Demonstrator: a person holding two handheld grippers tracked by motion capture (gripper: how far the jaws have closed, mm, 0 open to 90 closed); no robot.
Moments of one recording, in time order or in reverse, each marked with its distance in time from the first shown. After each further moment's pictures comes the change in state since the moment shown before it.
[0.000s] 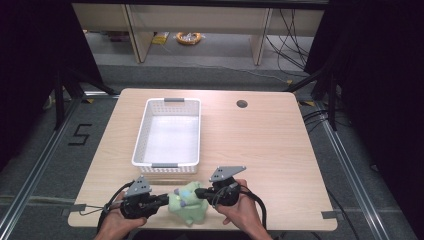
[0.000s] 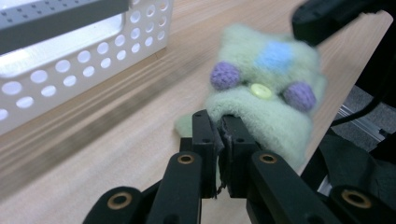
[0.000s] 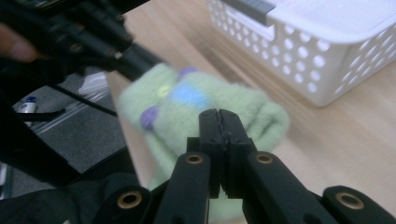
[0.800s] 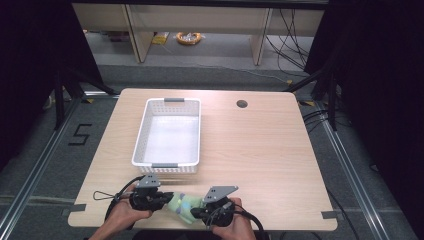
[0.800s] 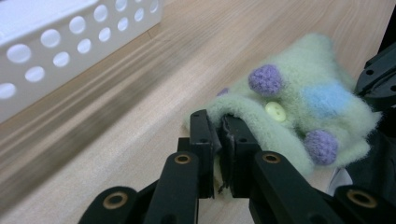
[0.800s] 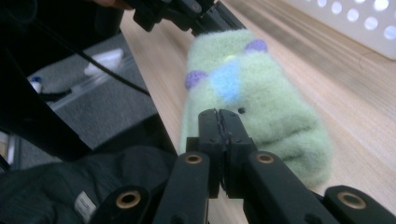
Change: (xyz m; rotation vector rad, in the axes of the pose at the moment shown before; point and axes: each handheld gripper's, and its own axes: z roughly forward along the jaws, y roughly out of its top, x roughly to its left) left arm 0.020 -0.002 0.030 0.099 -0.060 0.024; right arm 0.026 -0.031 0.018 0.066 0.001 -0.031
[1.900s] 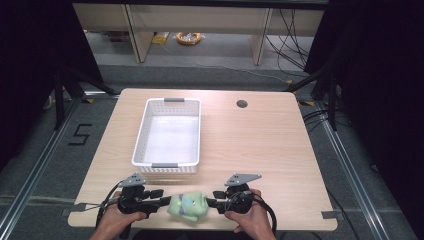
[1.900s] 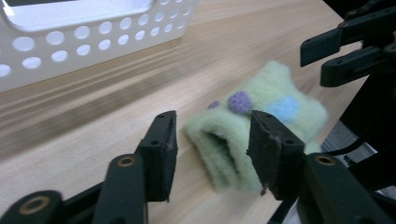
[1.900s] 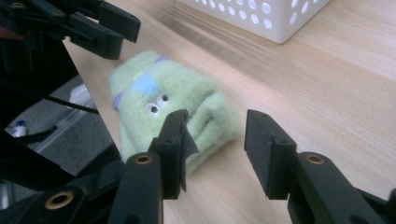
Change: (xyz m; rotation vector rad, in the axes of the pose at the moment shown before) left arm -0.010 -0.005 -0.029 -0.099 0.010 -0.250; right arm -0.043 -0.008 -0.030 -0.050 -0.070 0.213
